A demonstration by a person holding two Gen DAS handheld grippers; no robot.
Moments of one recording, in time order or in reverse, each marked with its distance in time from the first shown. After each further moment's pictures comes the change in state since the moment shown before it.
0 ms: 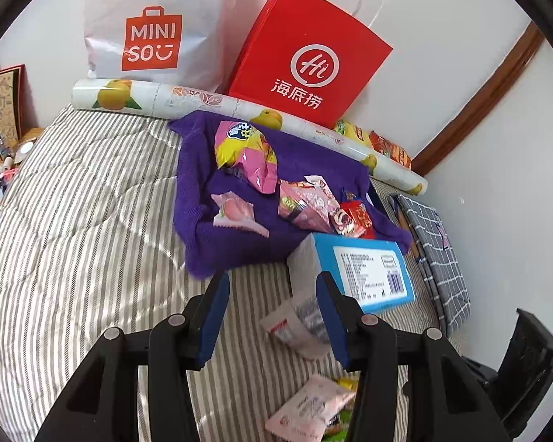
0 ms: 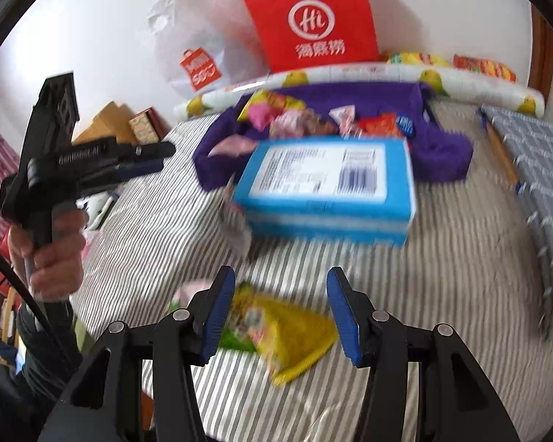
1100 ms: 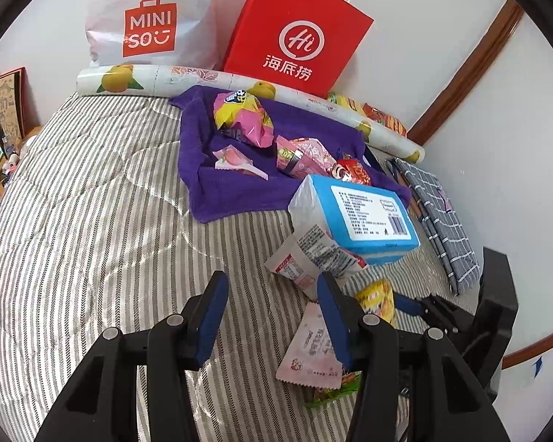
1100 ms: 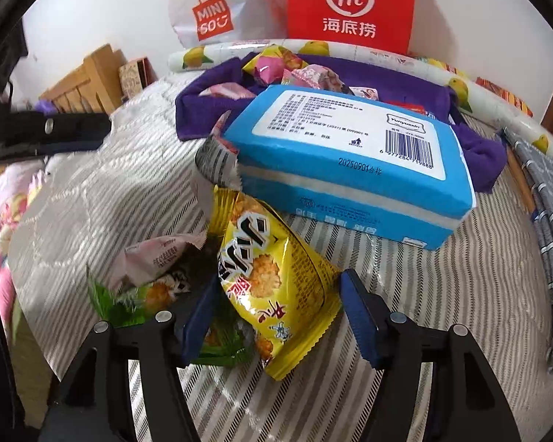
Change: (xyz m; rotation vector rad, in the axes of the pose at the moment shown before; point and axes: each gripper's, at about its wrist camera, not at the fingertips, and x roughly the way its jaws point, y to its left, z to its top) left arm -0.009 -0.004 -0.047 0.069 0.033 0.021; right arm 0.065 0.016 -0.012 -0.178 0.011 -0.156
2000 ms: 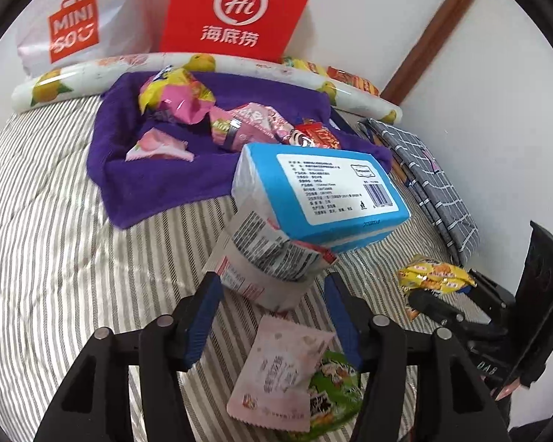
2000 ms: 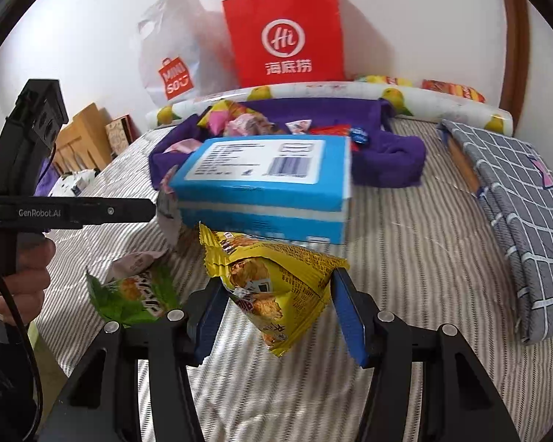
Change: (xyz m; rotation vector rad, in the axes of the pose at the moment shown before) left arm 0.056 -0.044 0.001 0.161 0.069 -0.052; right arm -0.050 -0.061 -0.023 0.132 -0.155 -0.013
